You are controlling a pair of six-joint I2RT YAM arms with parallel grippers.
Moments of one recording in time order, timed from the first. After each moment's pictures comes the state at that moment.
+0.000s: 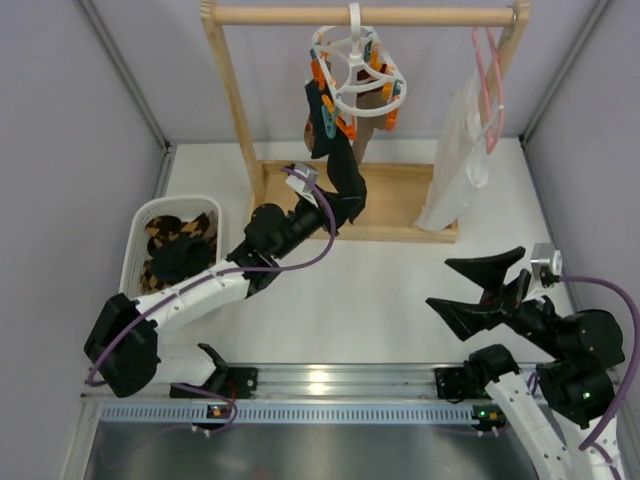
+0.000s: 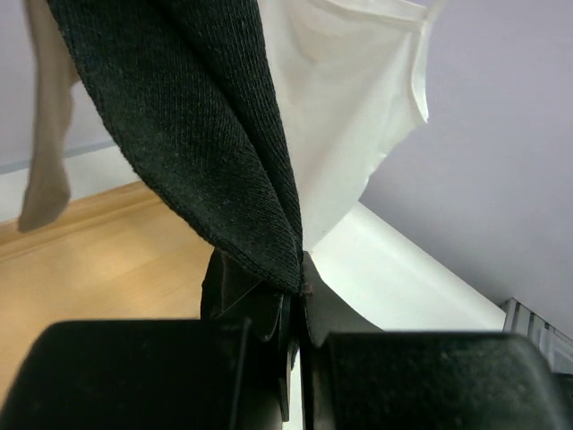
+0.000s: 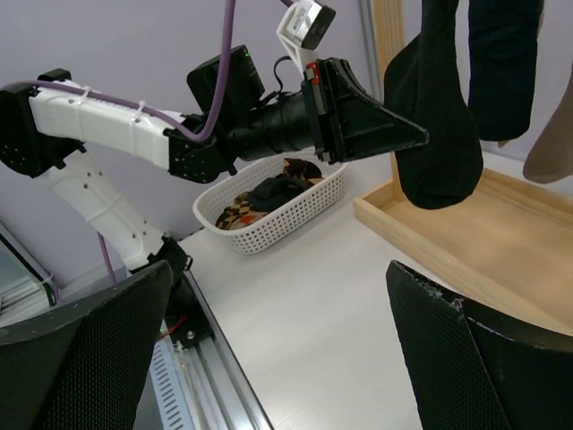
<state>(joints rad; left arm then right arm) -0.71 1.29 0.84 0.63 0.15 -0.39 0.33 0.16 0.75 -0.30 -0.64 0.45</state>
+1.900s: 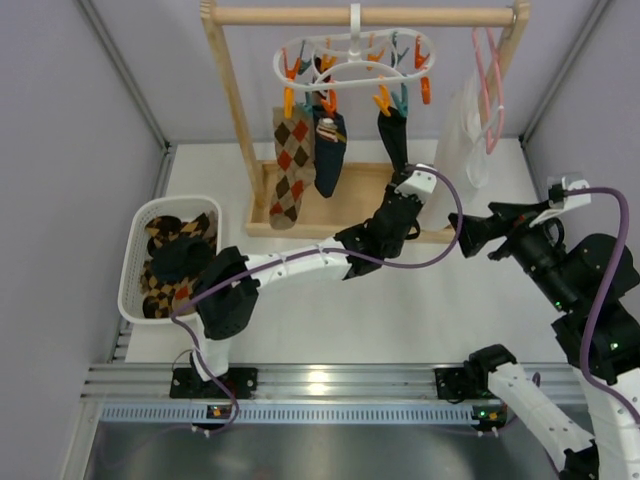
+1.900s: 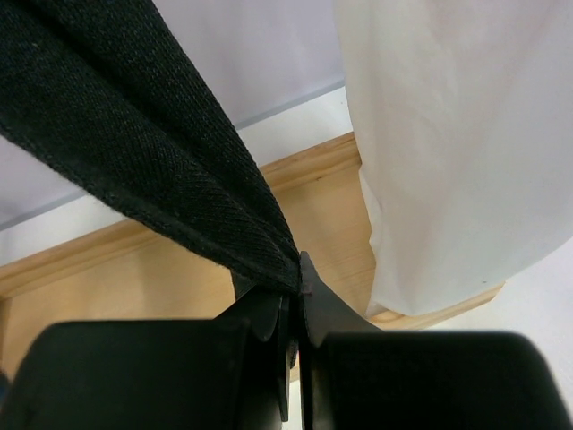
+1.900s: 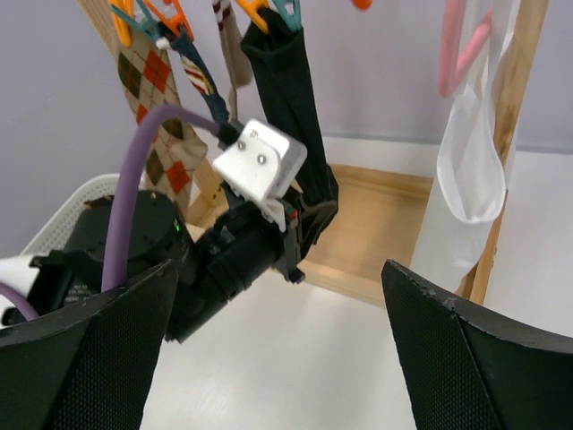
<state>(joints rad) -1.09 1.93 1.56 0.27 -0.72 0.07 0.33 0.57 1.17 -0.60 -0.11 0.26</state>
